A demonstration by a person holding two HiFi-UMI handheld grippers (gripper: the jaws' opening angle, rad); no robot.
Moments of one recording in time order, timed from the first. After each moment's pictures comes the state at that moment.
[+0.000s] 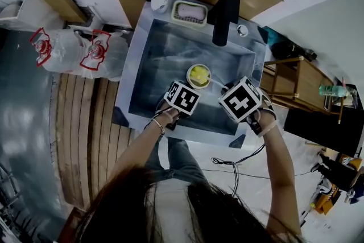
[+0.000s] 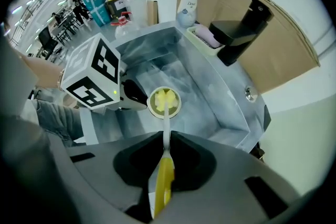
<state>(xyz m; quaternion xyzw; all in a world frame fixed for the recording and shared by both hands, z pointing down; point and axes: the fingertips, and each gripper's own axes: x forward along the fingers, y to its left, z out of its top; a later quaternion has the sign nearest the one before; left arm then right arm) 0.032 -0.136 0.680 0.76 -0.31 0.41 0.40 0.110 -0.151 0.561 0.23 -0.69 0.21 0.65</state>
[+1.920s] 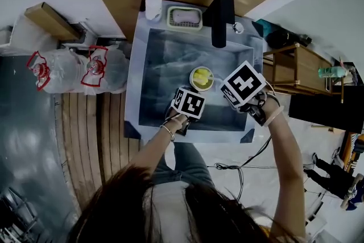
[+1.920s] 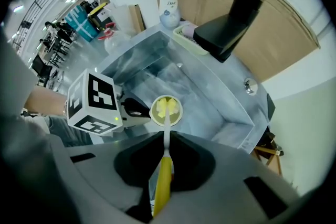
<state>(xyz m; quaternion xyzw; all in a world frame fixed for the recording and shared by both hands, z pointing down) 0.034 -0.136 0.680 0.76 -0.30 0.40 0.41 0.088 -0.170 0.546 0.26 -0.67 0.30 0.62</state>
